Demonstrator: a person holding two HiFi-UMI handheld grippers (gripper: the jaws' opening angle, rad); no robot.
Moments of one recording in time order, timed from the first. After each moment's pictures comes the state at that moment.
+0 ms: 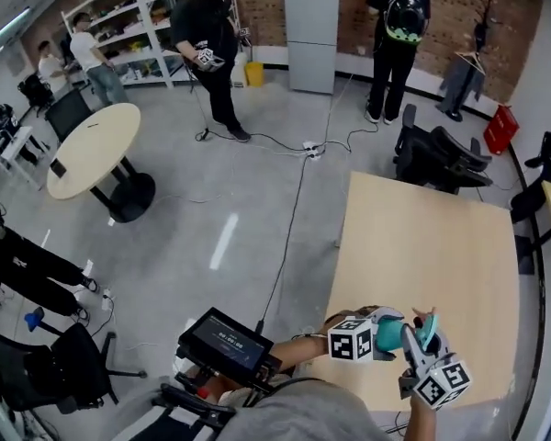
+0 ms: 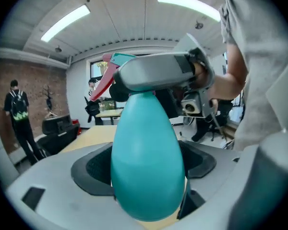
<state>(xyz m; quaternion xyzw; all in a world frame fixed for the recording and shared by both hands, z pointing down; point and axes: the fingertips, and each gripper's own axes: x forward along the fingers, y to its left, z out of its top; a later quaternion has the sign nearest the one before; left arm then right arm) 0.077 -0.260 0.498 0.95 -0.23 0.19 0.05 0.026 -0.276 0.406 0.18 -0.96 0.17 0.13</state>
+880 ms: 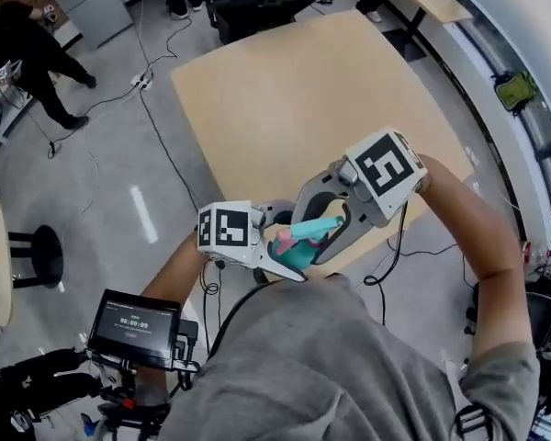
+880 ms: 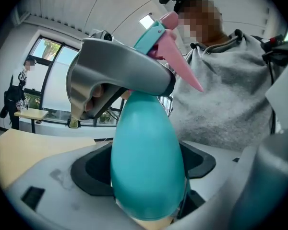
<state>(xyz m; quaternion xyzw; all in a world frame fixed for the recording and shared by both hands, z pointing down) 0.091 -0.127 0.421 0.98 0.18 0.08 0.07 0.034 -0.127 0.338 -0.47 -0.85 0.07 0.24</state>
